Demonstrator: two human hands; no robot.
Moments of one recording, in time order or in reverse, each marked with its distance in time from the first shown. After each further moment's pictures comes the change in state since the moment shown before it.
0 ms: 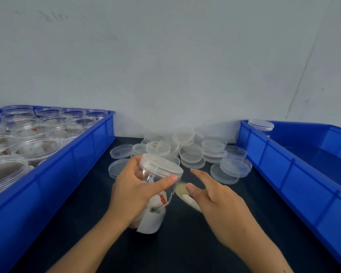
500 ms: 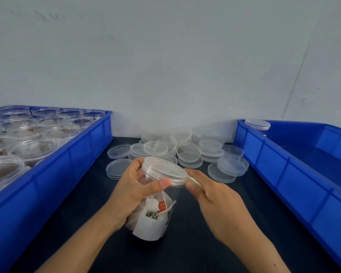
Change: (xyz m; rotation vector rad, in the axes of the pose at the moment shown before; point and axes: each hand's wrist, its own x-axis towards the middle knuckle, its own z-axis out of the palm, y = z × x) left_hand 0.007 -0.006 -0.008 -0.235 -0.269 -0.109; right_hand 0.002 0.003 -0.002 -0.089 0.049 -0.098
